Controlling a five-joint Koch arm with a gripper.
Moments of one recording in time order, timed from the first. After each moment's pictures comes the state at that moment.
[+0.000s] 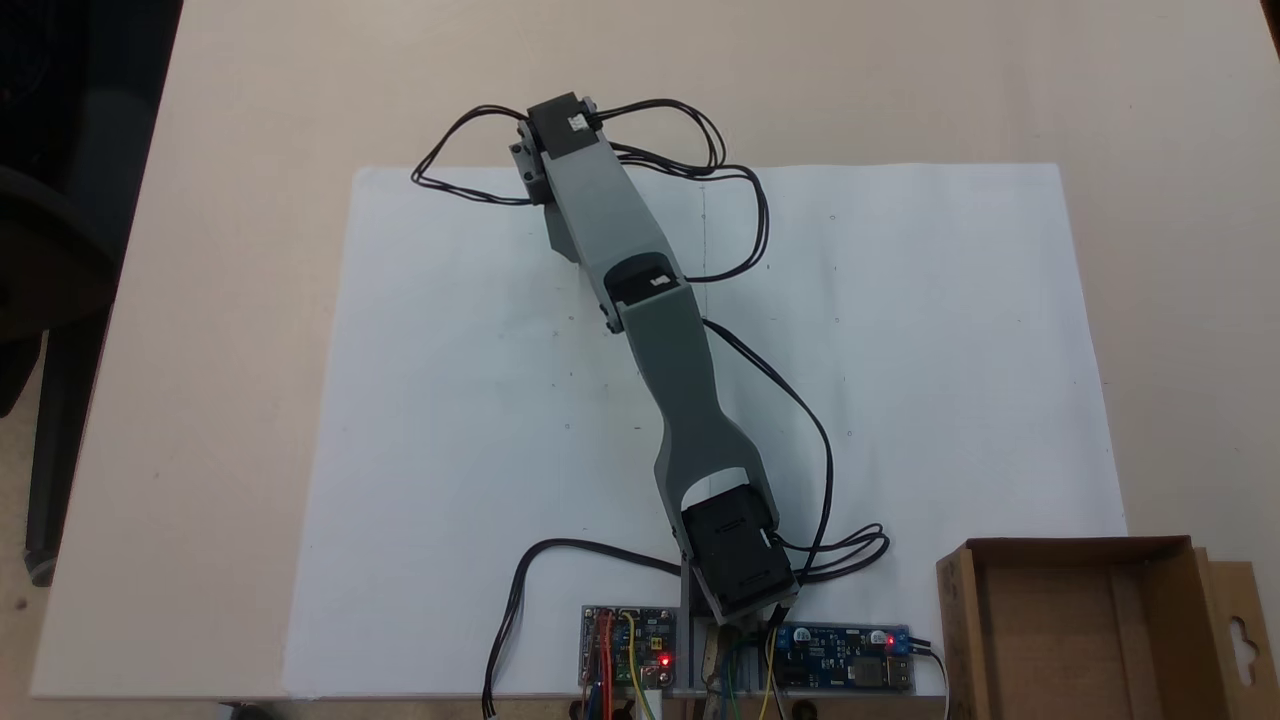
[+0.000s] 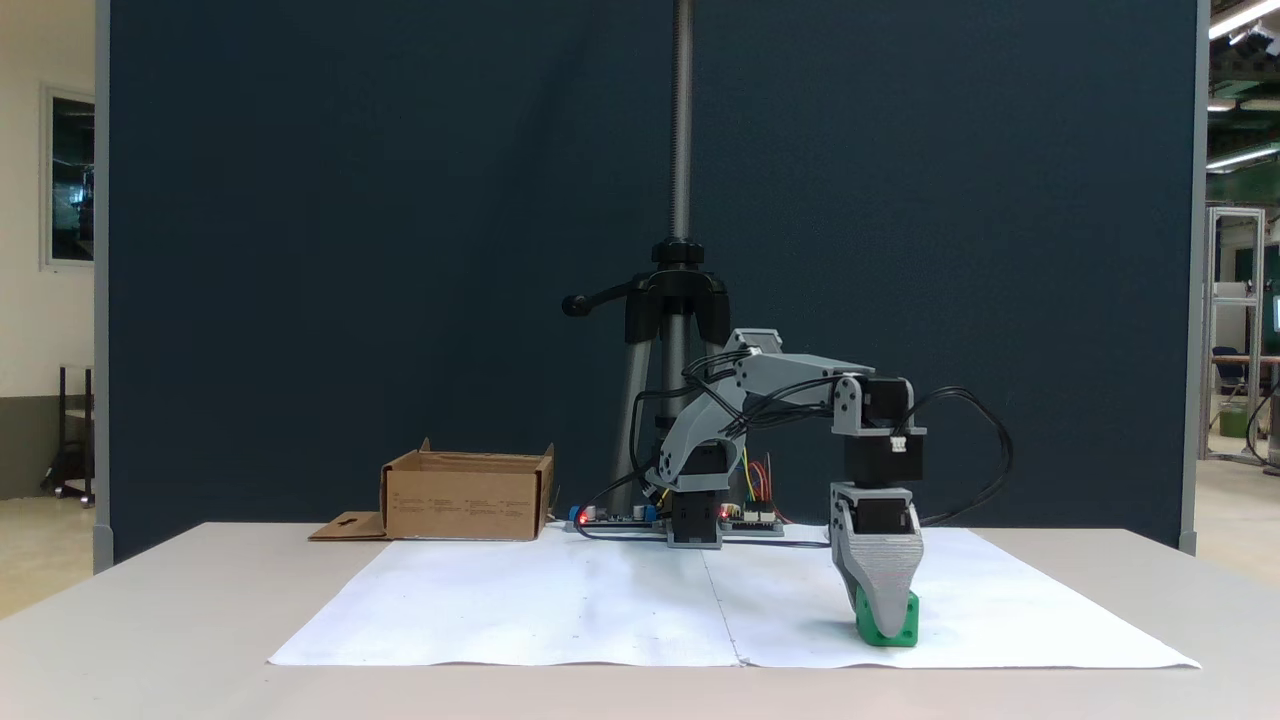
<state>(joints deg) -24.2 43.5 47.6 55.5 22.1</state>
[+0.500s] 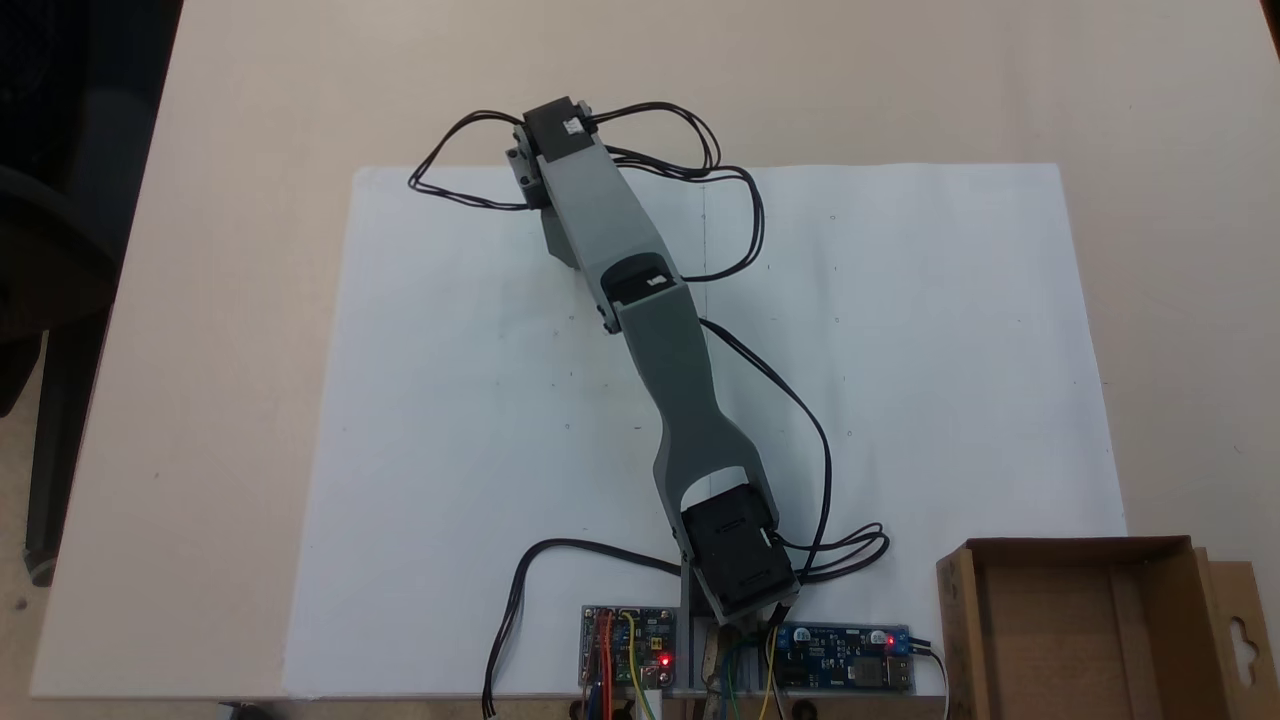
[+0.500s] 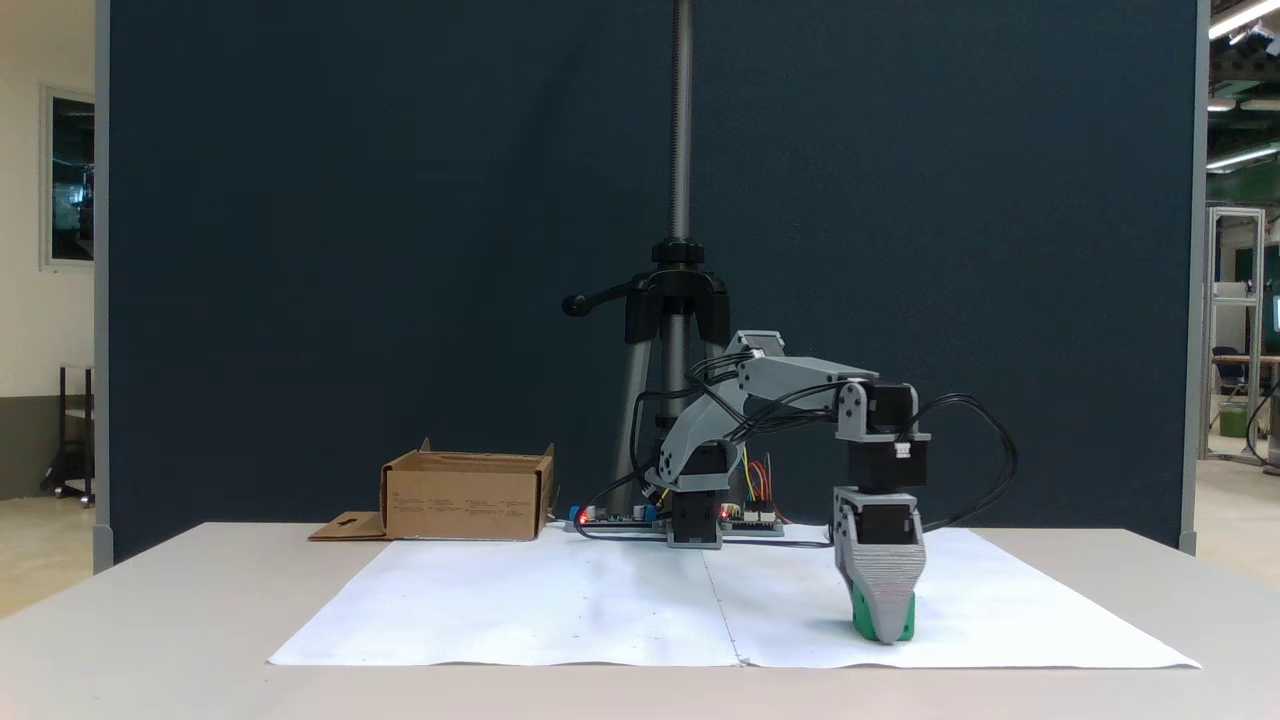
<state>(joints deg) -24.9 43.0 47.6 55.4 22.1</state>
